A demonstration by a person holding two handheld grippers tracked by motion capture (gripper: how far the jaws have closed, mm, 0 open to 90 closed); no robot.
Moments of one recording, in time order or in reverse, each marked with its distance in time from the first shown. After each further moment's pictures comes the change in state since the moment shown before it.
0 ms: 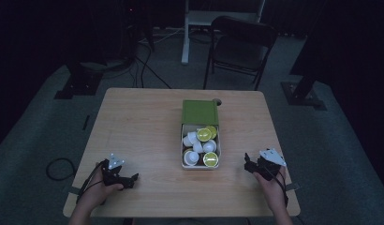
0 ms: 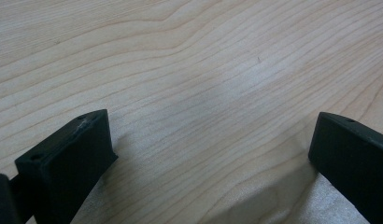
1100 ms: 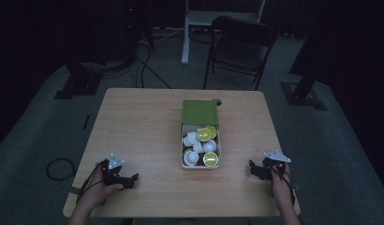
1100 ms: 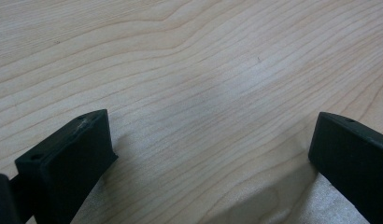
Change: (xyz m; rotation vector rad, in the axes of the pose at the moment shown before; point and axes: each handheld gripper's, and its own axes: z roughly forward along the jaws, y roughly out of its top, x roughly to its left) left arm 0.000 0.000 0.000 0.000 0.000 0.000; right arm -0.027 -0.019 0.016 0.181 0.078 -0.016
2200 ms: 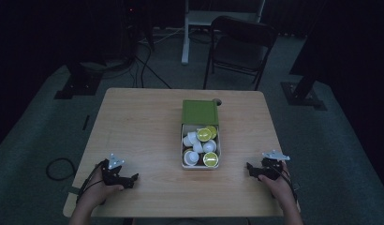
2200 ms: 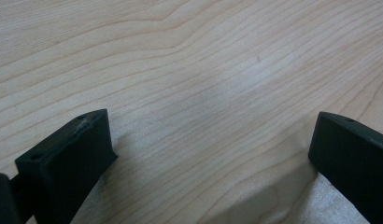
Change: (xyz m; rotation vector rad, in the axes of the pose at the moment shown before) left arm 0.001 0.000 -0.001 0.004 -0.008 0.012; right arm -0.003 -0.003 0.008 0.057 0.125 0.010
